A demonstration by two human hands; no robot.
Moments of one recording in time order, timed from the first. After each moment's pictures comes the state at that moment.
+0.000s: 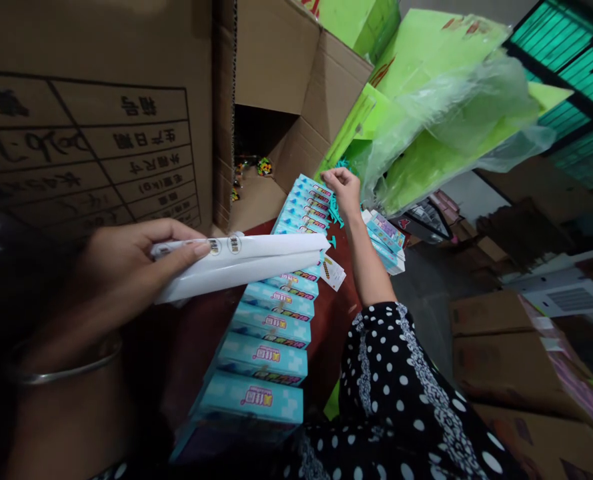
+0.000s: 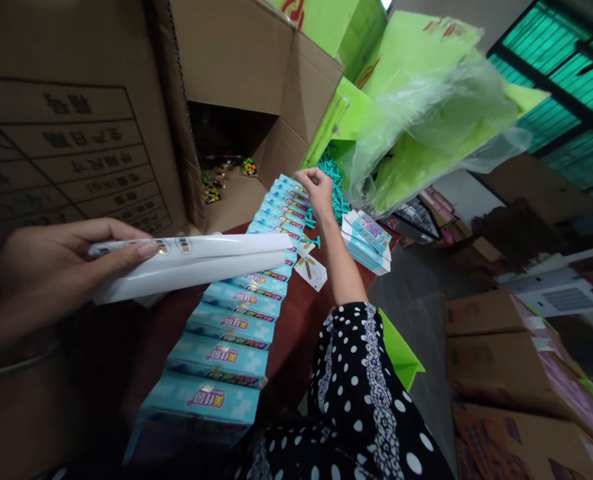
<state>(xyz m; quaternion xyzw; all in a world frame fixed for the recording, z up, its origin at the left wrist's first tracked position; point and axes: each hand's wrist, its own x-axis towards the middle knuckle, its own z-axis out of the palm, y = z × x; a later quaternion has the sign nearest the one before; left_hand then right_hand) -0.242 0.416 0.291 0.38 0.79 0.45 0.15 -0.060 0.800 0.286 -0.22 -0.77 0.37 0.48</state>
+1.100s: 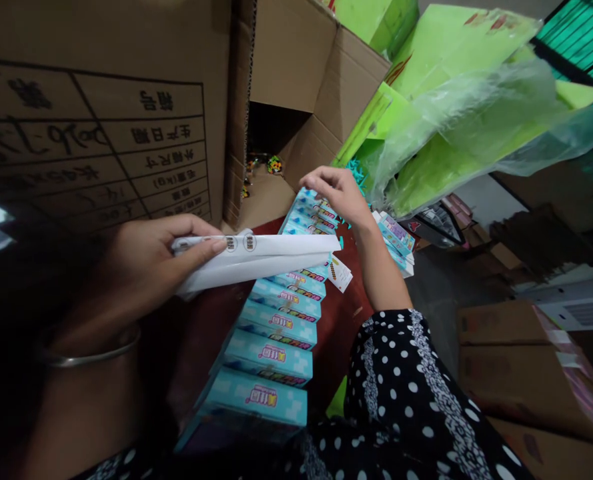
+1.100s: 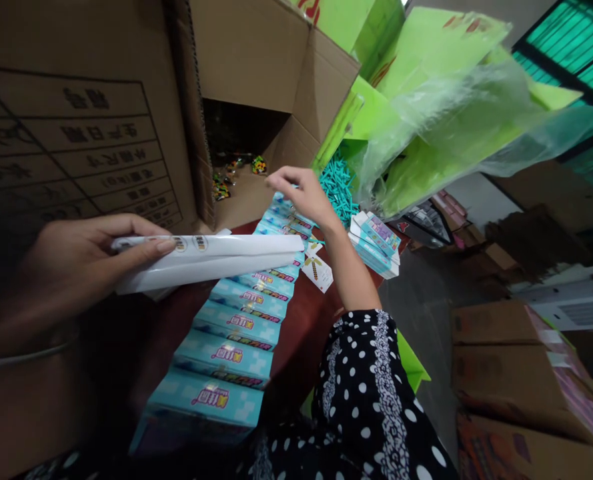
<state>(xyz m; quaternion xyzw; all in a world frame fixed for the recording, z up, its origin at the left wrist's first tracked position) -0.239 0.423 0.284 0.40 0.76 0.49 0.14 -0.075 0.745 0.317 -0.08 -0.91 0.30 0.26</state>
